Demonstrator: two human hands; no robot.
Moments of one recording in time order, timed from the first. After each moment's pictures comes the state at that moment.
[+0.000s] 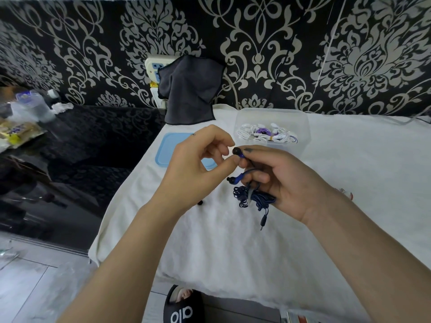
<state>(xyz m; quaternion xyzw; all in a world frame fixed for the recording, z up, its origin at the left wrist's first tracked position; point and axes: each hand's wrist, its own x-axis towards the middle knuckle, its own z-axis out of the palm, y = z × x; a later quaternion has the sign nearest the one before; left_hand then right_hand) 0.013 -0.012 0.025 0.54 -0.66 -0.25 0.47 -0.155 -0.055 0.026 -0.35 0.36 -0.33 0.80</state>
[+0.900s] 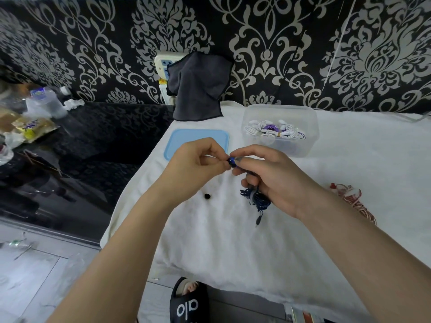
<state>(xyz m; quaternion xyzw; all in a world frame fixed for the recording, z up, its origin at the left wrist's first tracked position) 0.033 -0.005 0.023 0.64 -0.56 -0.37 0.37 -0.139 -0.053 0.008 -0.48 0.43 -0.31 0.70</state>
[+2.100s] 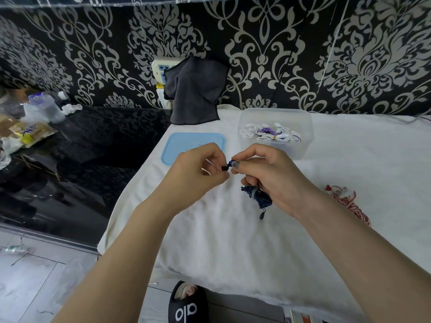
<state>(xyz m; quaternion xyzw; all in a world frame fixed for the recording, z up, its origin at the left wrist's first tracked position) 0.031 -0.007 0.012 0.63 -0.63 -0.29 0.35 -0.148 -0.056 0.006 -0.54 0.42 -0.33 0.65</state>
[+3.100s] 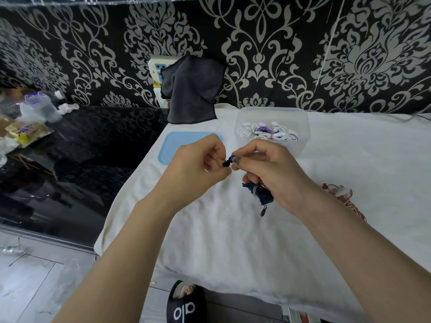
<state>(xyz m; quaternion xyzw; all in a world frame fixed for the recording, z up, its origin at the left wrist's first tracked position) 0.022 -0.011 0.018 0.61 -0.66 -0.26 0.37 -0.155 -0.058 0.009 -0.57 0.42 -0.34 0.62</state>
